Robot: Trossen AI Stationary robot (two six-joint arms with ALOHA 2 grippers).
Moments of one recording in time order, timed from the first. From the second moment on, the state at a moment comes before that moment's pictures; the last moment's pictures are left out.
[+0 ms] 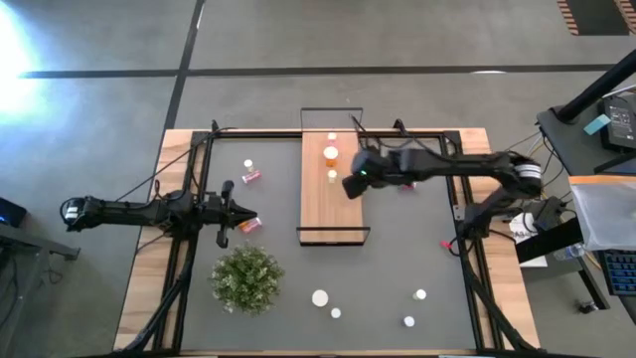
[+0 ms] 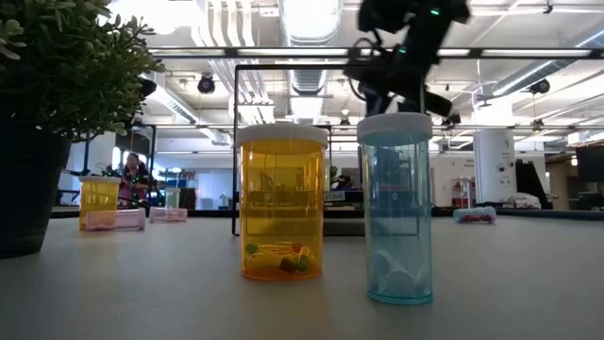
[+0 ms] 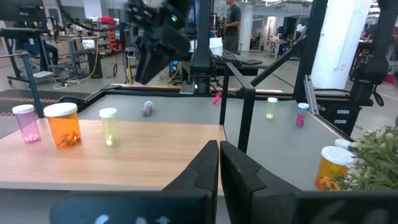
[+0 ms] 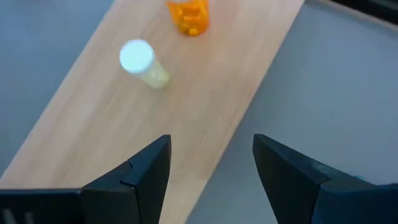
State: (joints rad) left arm 0.00 0.24 0.00 0.17 0.00 -0.05; right arm -0.20 1.52 1.16 -0.69 0.27 0.79
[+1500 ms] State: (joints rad) left arm 0.00 0.24 0.00 0.17 0.00 -0.05; right arm -0.18 0.73 0.09 0.36 0.24 0.47
